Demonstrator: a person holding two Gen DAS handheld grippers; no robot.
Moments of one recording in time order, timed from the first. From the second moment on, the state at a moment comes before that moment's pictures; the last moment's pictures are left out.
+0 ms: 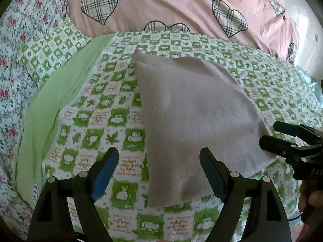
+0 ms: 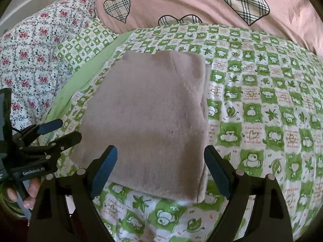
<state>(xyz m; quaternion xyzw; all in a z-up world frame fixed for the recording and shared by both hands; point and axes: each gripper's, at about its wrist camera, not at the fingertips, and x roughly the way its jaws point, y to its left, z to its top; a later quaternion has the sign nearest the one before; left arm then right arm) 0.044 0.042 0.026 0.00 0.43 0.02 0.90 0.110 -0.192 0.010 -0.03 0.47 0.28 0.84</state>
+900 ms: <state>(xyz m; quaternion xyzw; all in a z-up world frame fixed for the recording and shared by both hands) 0.070 0.042 0.024 0.01 0.43 0.05 0.90 0.137 -0.180 0.007 -0.03 0.47 0.28 0.83</state>
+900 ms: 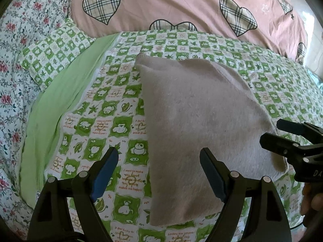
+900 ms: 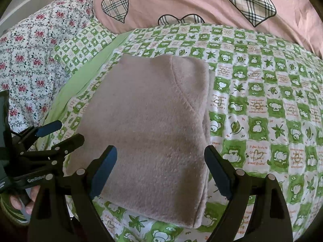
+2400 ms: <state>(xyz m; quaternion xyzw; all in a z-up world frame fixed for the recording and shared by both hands) 0.073 0.041 0.027 0.01 0.44 0.04 0.90 0.144 -0.178 0.012 -0.03 0.47 0.29 0.83</state>
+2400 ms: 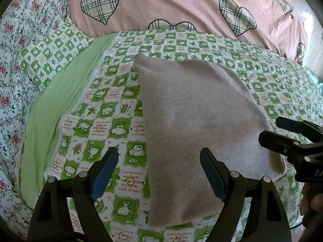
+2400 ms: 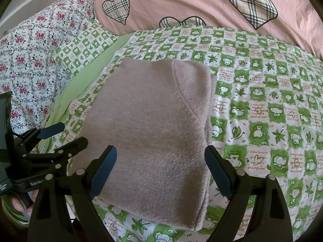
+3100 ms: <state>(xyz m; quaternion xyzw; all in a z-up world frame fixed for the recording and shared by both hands) 0.073 0.038 0.029 0.01 0.44 0.04 0.90 0.143 -0.179 0.016 -0.03 0.47 0.29 0.83</state>
